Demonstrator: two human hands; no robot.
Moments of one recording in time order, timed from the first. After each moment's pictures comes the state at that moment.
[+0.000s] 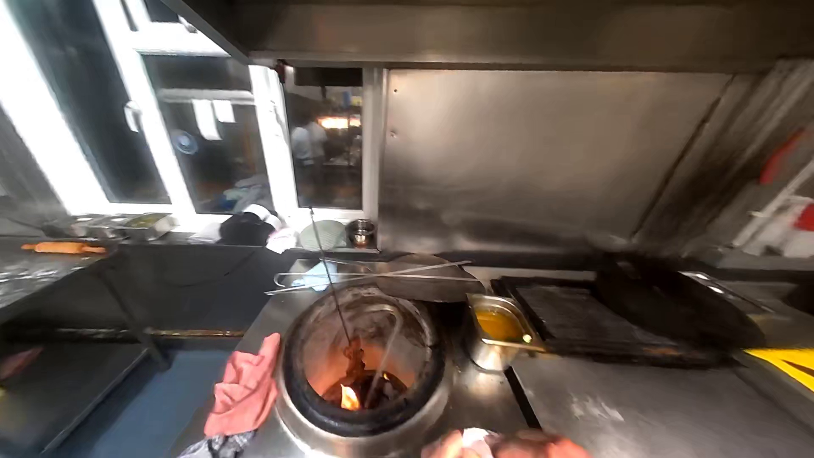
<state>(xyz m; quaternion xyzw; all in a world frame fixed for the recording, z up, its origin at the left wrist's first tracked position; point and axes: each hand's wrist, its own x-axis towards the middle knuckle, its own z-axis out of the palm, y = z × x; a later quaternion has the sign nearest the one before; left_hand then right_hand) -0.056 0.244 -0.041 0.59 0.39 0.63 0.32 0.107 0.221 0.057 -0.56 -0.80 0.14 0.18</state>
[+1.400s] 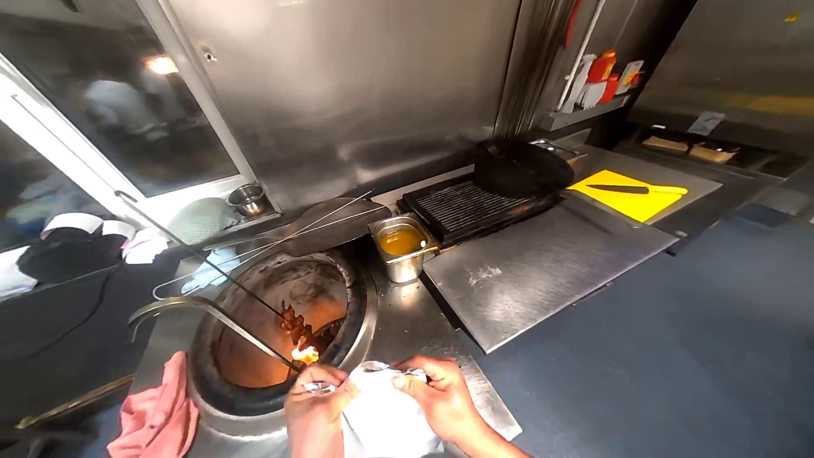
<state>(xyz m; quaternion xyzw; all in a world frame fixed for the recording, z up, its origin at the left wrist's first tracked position) -0.102 0.248 0.009 0.40 0.41 0.61 0.55 0.067 0.197 -0.028 -0.42 -0.52 0.31 0.67</state>
